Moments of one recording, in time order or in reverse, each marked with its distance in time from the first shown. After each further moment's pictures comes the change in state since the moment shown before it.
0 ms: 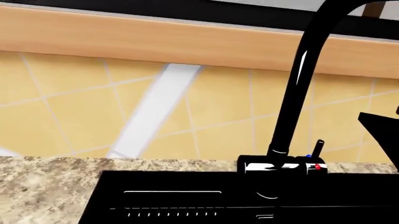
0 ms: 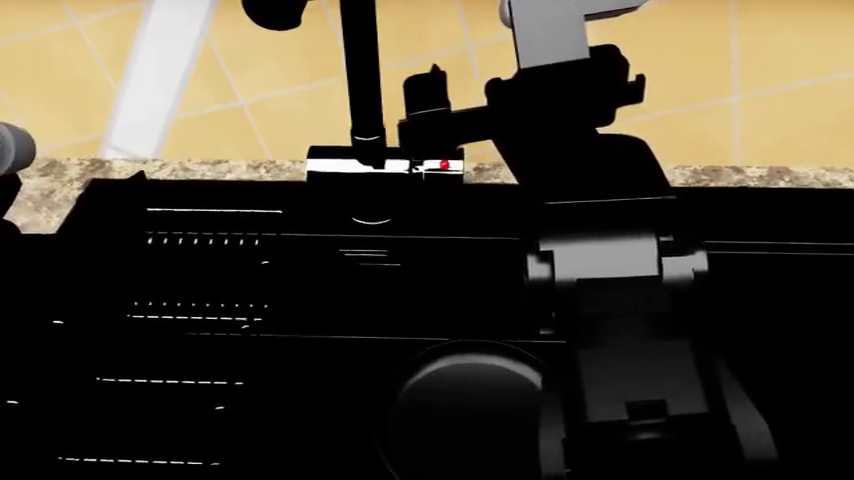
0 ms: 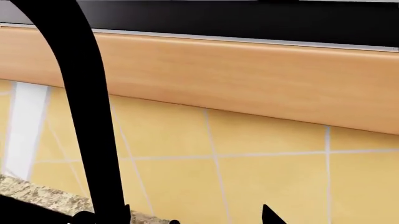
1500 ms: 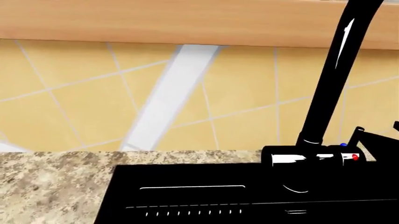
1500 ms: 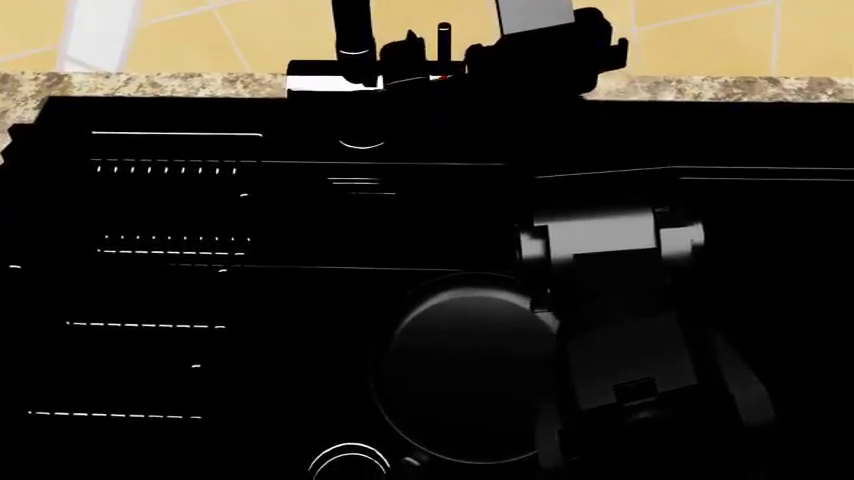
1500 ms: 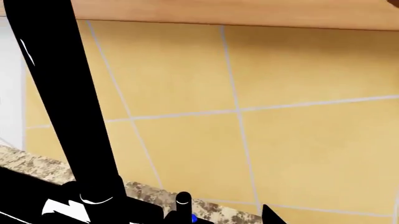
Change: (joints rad) left arm -0.145 -0.065 -0.025 0.024 -0.073 -0.091 -0.033; right arm 0.048 -0.002 -0.212 0.001 0.224 -0.016 0.008
